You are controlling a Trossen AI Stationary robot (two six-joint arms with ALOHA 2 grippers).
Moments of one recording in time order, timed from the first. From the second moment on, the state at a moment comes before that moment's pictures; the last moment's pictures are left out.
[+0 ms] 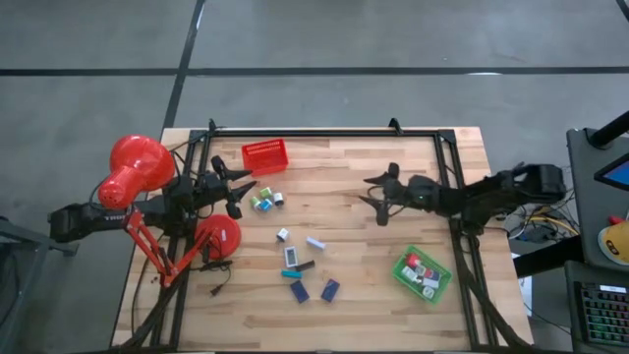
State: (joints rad) left arm 0.29 0.47 0.01 0.54 -0.08 0.10; right arm -0.21 1.32 0.20 0.88 0.12 -0.08
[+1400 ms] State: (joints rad) left arm 0.29 0.47 0.01 0.54 -0.08 0.10; right arm -0.26 2.26 0.70 1.49 -0.13 -0.02
